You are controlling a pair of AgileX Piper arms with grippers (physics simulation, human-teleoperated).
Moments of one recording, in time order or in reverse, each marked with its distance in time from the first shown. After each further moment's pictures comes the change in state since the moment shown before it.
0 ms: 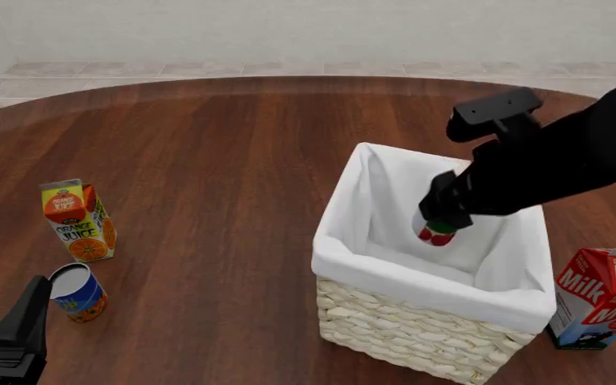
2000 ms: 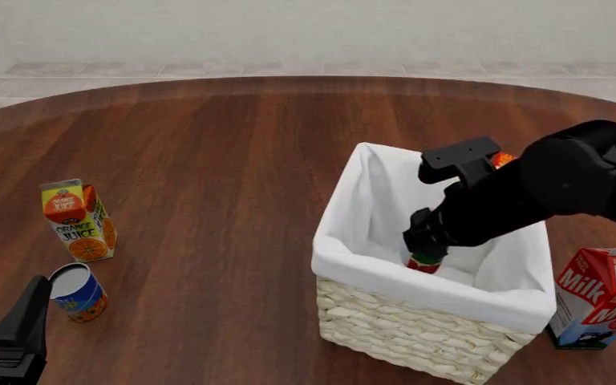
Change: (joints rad) left arm 0.000 0.000 0.000 0.000 0.000; right arm 0.001 0.109 0.125 -0.125 0.020
